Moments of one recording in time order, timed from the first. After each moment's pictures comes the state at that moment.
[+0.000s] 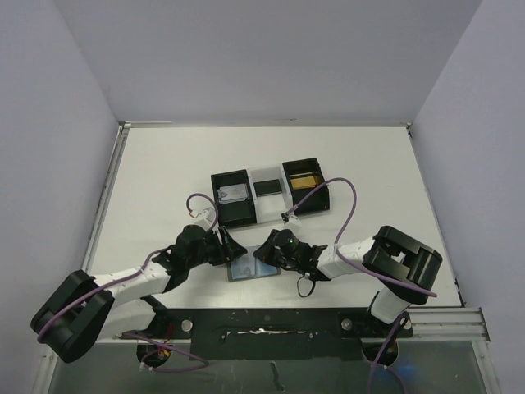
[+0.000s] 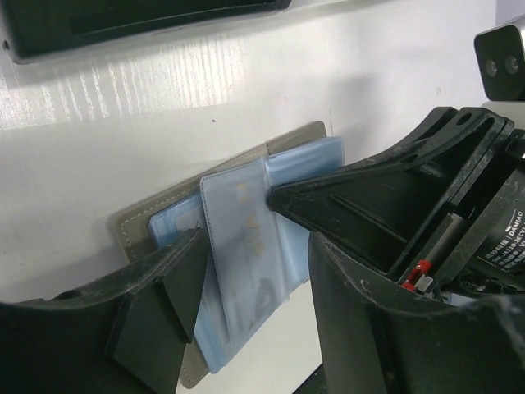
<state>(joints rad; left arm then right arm) -0.65 1.15 0.24 0.36 0.16 -0.90 0.99 1.62 0.54 0.40 0.16 1.11</state>
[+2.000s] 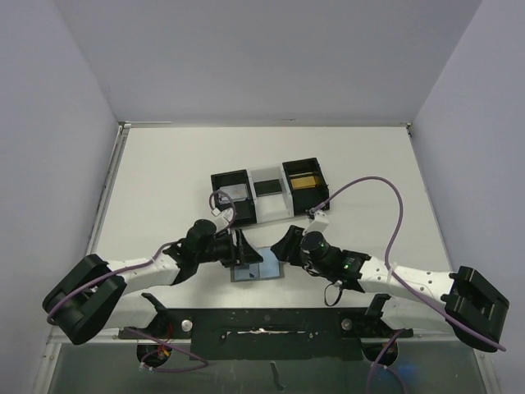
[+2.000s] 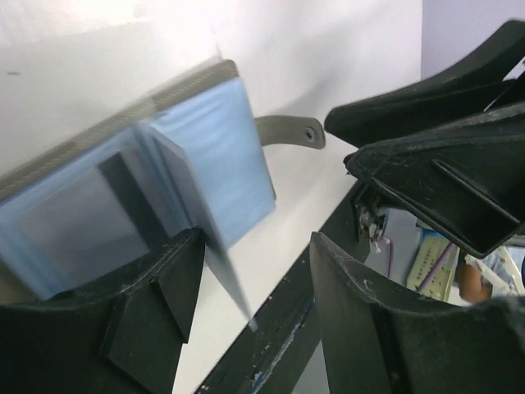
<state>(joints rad) -0.70 1.26 0.31 0.42 0.42 -0.94 0.98 1.11 0.44 0.06 0.26 0.98</state>
